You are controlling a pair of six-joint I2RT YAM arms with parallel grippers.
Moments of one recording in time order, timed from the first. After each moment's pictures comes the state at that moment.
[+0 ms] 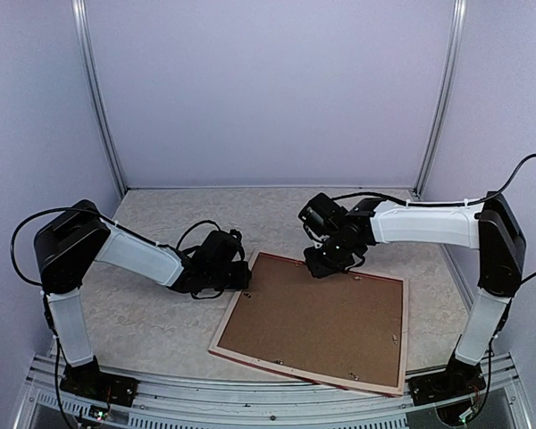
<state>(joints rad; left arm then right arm) -0.84 1.92 0.95 0.19 -0.17 -0.62 0.84 1.80 1.33 -0.68 0.18 0.46</state>
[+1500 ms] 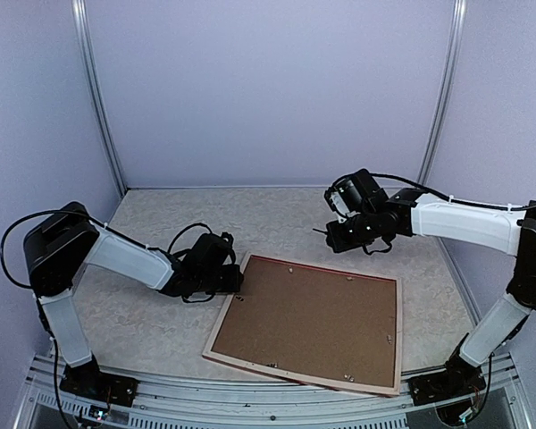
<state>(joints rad) -0.82 1.86 0.88 0.20 -0.18 -0.62 0.76 1.62 1.27 -0.55 0.13 0.30</state>
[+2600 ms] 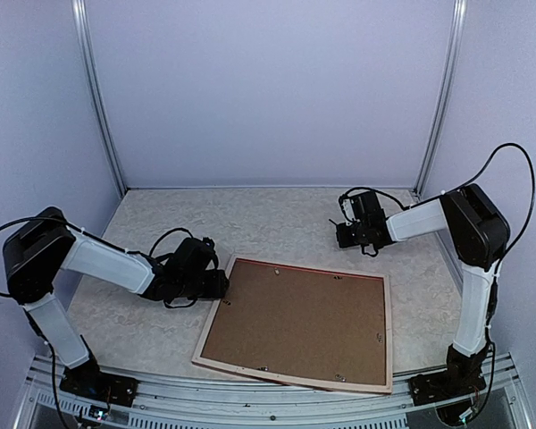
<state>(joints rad) -0.79 1.72 0.73 0.15 -0.21 -0.62 0.42 2.02 1.16 0.12 0.11 0.12</state>
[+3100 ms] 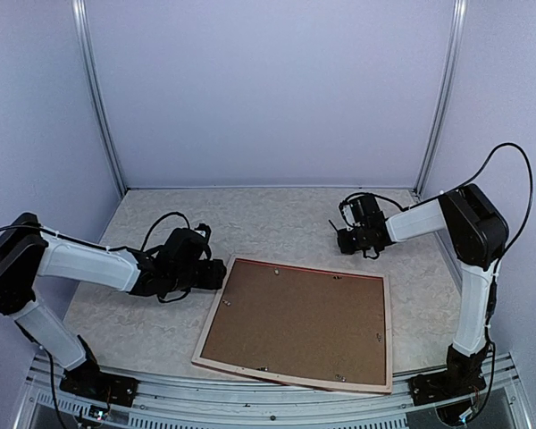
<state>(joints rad) -0.80 1.59 0.73 0.09 -0.30 -0.49 0.42 2.03 1.16 0.06 0.11 0.13</state>
